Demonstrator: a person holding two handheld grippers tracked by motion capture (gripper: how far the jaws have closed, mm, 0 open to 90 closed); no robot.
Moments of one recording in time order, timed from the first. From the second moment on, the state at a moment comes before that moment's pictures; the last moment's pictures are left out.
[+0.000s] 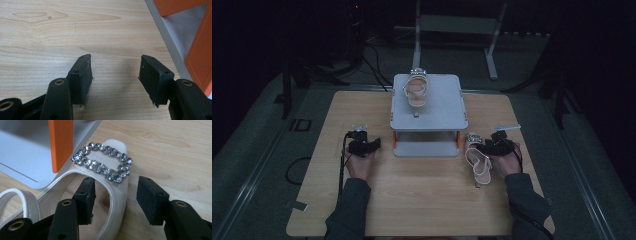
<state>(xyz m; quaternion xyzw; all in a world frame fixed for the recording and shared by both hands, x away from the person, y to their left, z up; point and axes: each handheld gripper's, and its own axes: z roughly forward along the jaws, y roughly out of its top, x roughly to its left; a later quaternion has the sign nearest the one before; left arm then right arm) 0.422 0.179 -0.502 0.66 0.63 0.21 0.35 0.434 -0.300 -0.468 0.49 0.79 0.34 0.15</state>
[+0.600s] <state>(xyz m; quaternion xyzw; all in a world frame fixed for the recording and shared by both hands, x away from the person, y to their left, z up) 0.419 0.178 -0.506 0.65 0.63 0.22 0.37 0.395 -0.292 -0.428 0.50 0.76 0.35 0.21</state>
